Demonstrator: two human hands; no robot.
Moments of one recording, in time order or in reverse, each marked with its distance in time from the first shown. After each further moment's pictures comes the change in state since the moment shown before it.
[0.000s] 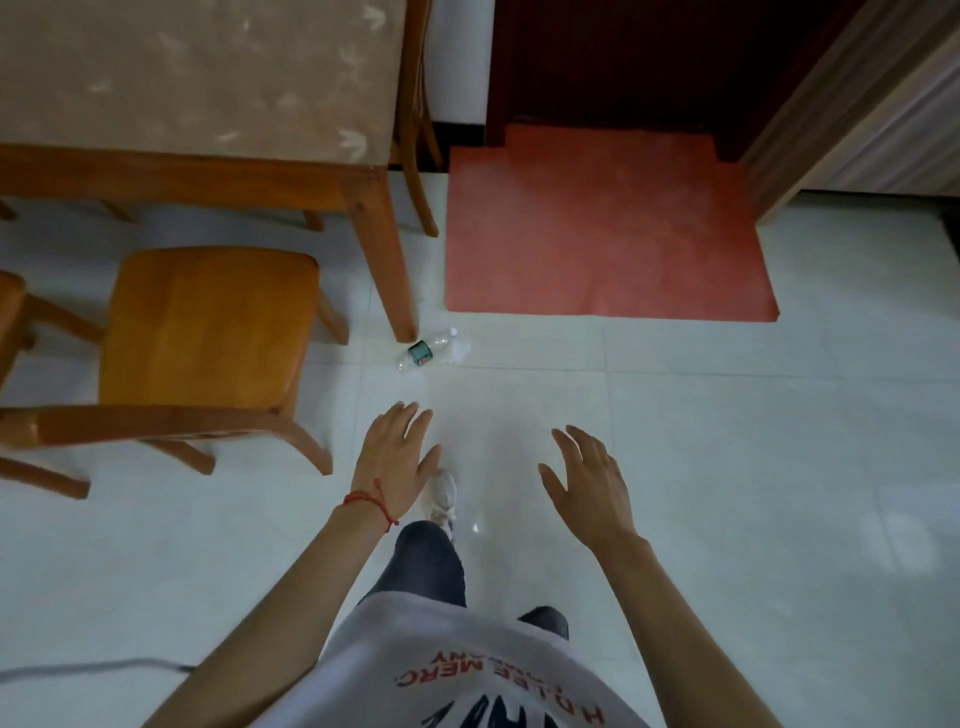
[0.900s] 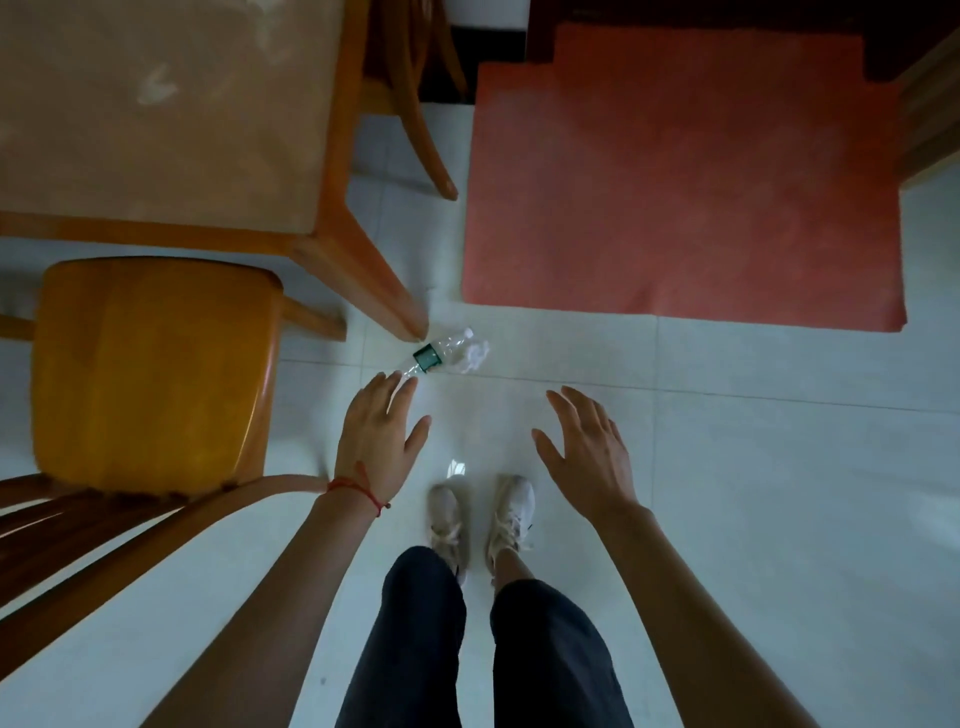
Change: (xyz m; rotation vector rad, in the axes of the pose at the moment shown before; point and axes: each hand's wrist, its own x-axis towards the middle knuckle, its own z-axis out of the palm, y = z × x) left_hand 0.267 -0.035 0.018 -0.035 0.009 -0.148; right_hand 0.303 0.034 0.003 0.063 -0.132 -0.090
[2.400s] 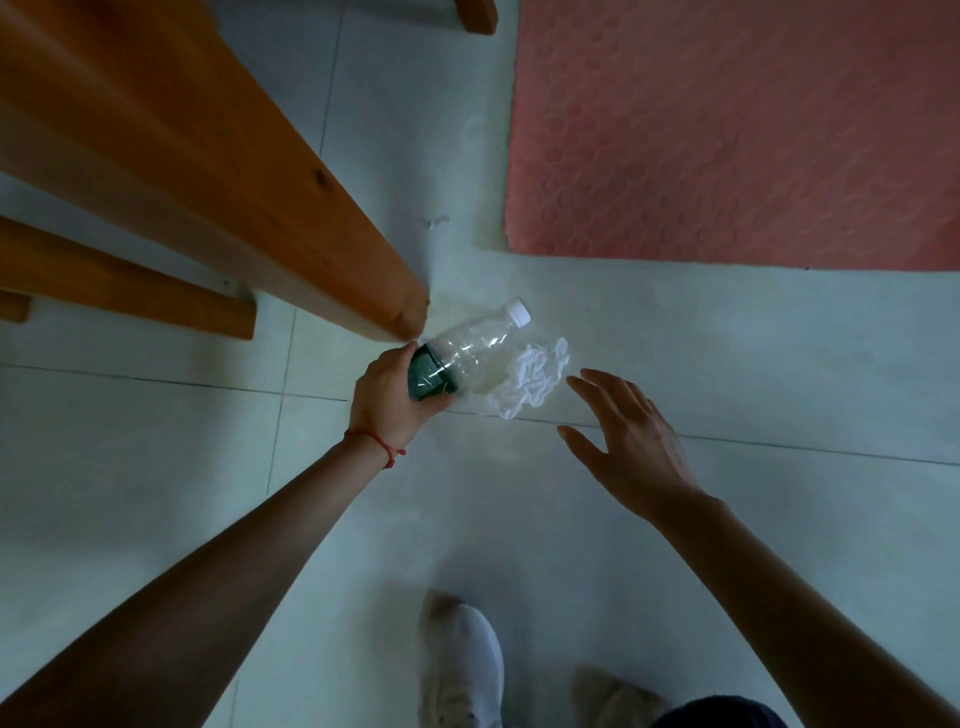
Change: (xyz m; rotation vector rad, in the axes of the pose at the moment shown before) left_hand 0.287 -0.272 0.461 -0.265 -0.016 -0.184; right_hand 0.330 0.184 0.436 0.049 0.006 -0.186
